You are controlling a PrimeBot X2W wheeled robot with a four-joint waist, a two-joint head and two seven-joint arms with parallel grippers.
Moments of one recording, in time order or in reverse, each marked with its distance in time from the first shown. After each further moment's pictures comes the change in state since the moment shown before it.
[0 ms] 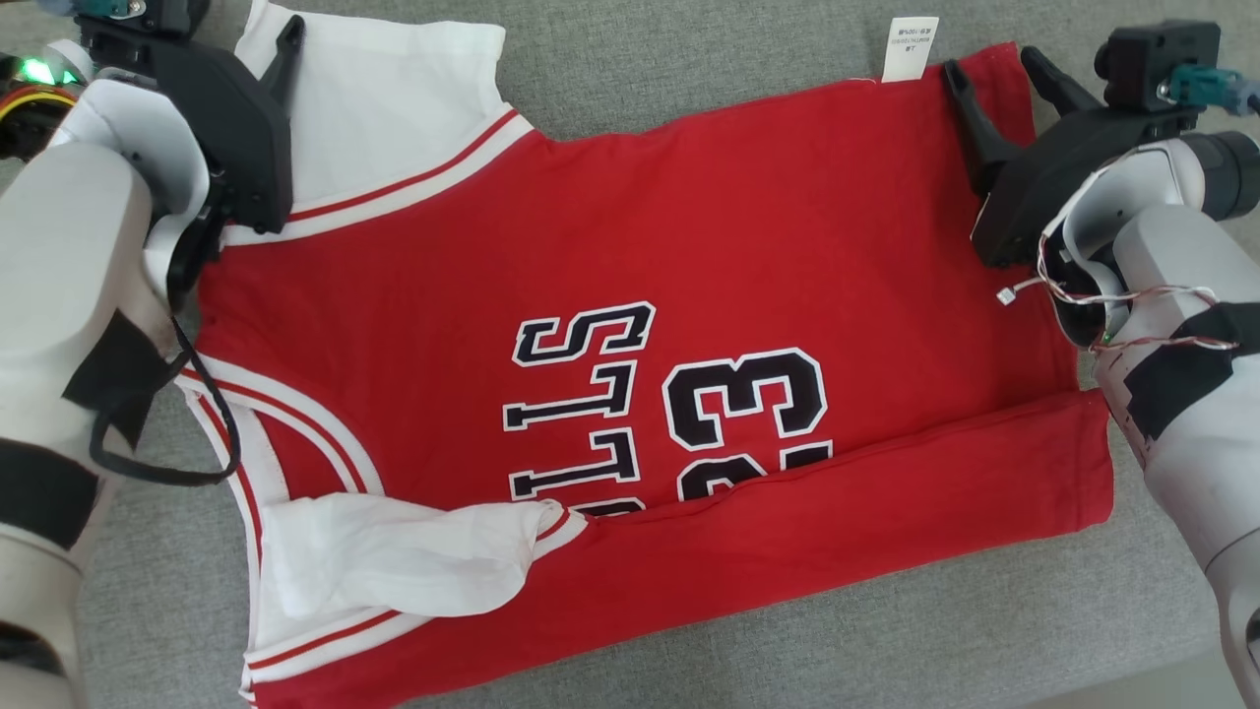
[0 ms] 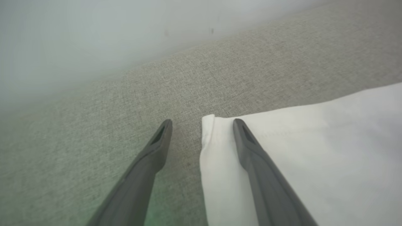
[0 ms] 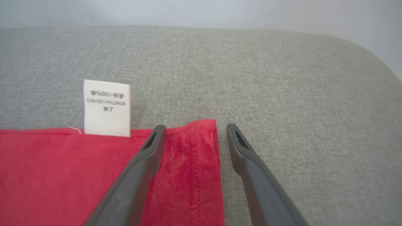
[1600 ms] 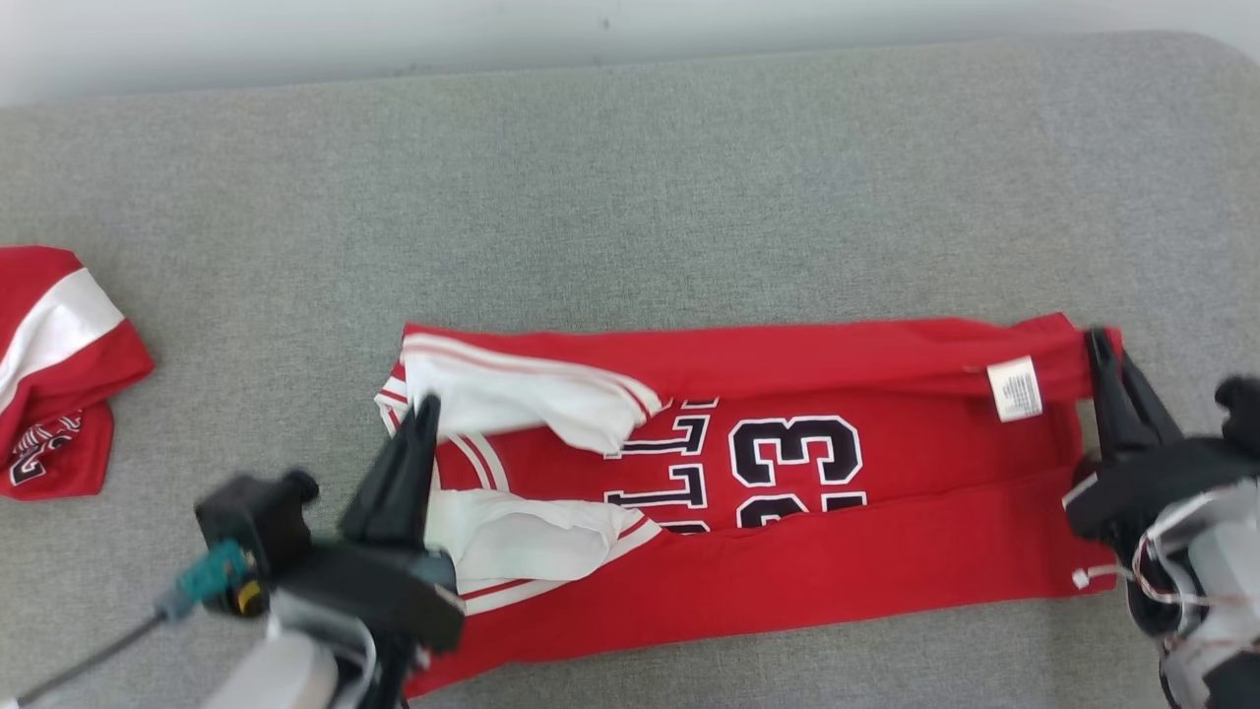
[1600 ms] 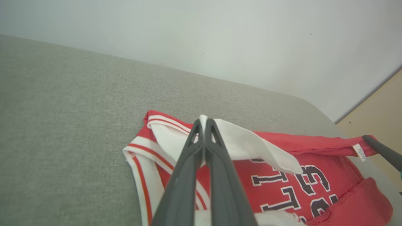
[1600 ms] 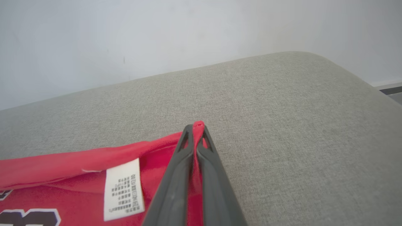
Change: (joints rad) left arm 0.848 0.029 0.098 -0.755 -0.255 0.203 -0.412; right arm 0.603 -0.119 -0.241 -0.350 0.080 0.000 -0.207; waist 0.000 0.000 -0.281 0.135
